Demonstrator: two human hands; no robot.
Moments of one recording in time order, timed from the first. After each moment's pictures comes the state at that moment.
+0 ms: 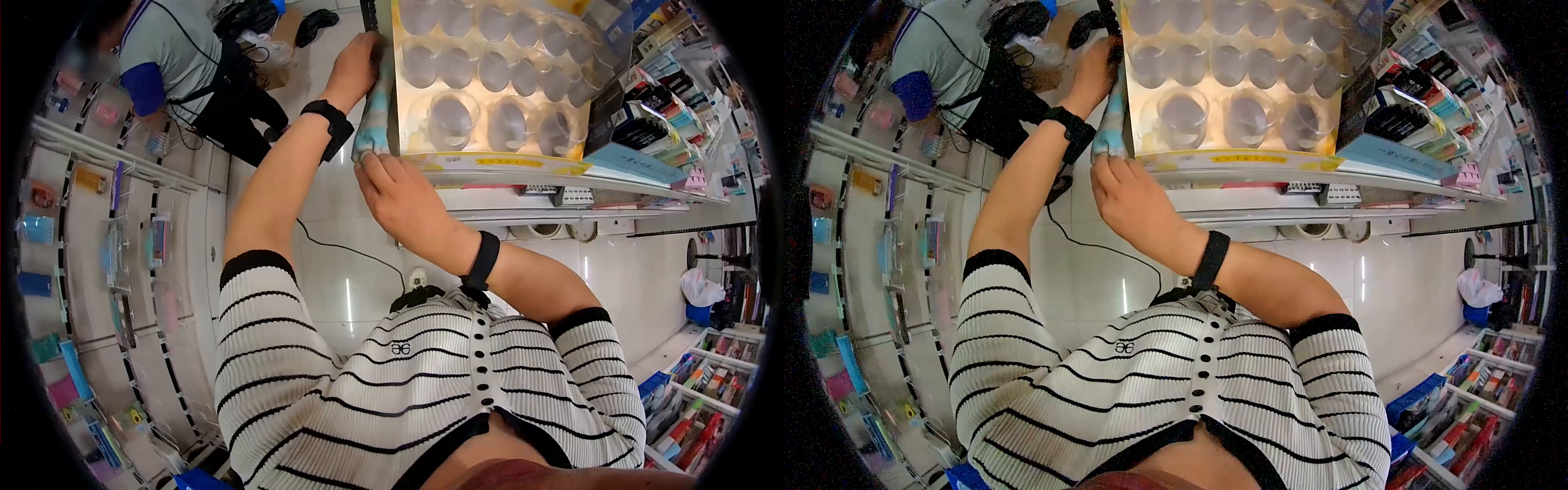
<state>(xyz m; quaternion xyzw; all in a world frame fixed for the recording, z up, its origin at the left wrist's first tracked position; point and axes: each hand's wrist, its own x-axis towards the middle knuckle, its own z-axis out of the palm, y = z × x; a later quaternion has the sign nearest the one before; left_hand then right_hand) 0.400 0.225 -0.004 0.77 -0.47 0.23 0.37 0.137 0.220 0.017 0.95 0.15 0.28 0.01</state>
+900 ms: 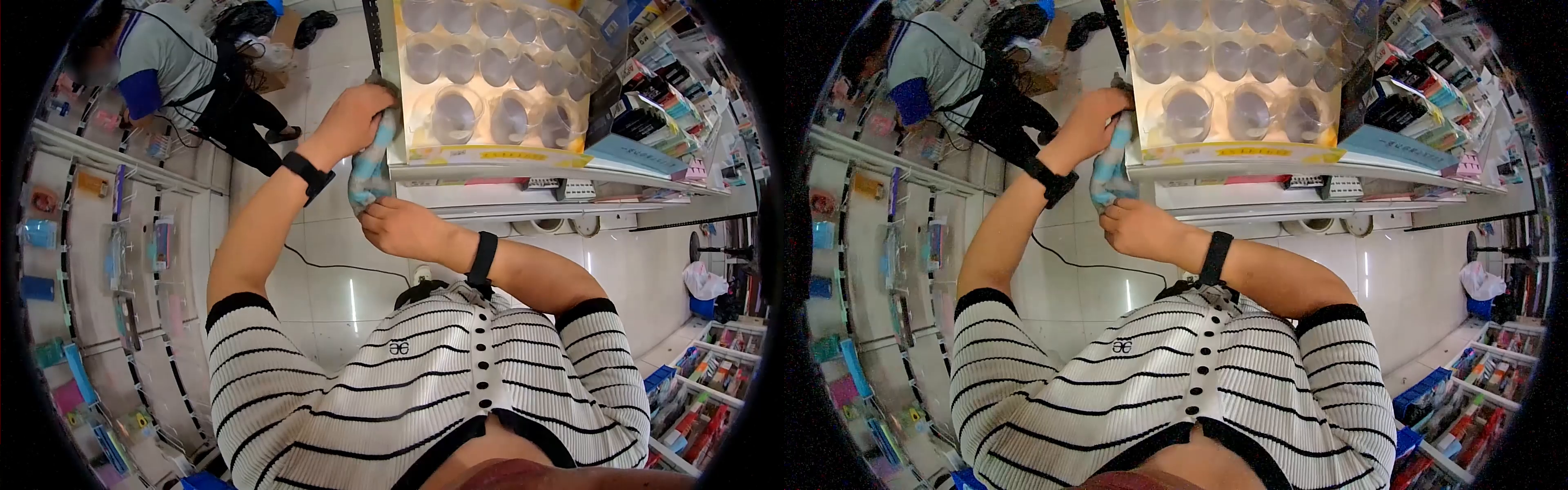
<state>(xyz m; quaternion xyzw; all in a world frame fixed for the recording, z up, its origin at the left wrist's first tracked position) 0.330 0.291 0.010 0.72 -0.63 0.10 0.28 0.125 0.231 -0.035 0.91 0.35 0.23 -0.02</state>
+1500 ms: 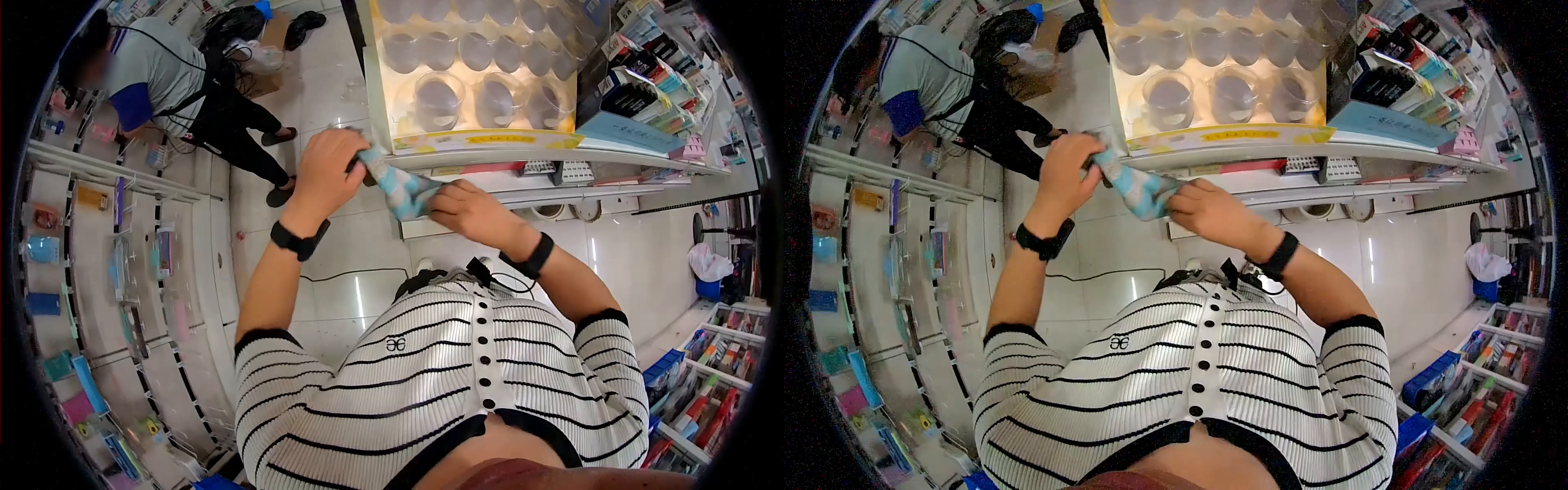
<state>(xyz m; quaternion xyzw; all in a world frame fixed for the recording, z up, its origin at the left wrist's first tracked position) 0.251 0.352 0.010 0.74 -0.59 0.12 0.30 0.054 0.140 -0.021 0.94 0.28 0.15 -0.10</state>
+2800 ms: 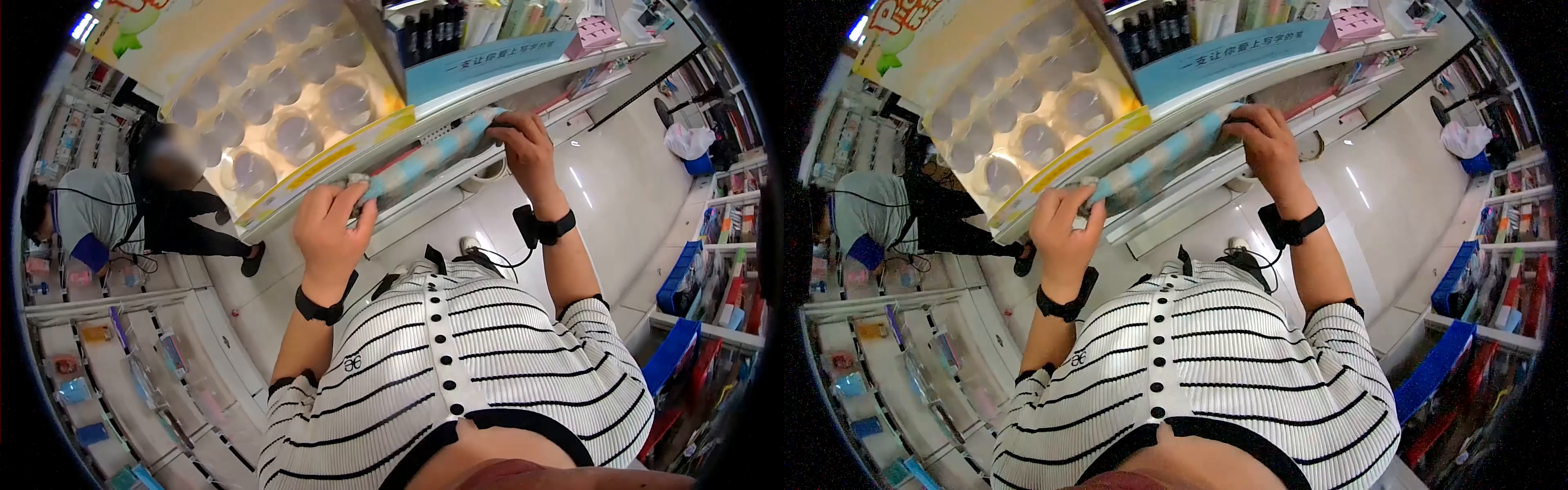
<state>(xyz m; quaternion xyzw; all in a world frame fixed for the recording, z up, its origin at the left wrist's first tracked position) 0.083 0.197 0.027 0.72 -0.55 0.16 0.40 -0.122 -0.051 -0.002 0.89 -0.13 0.44 -0.04</state>
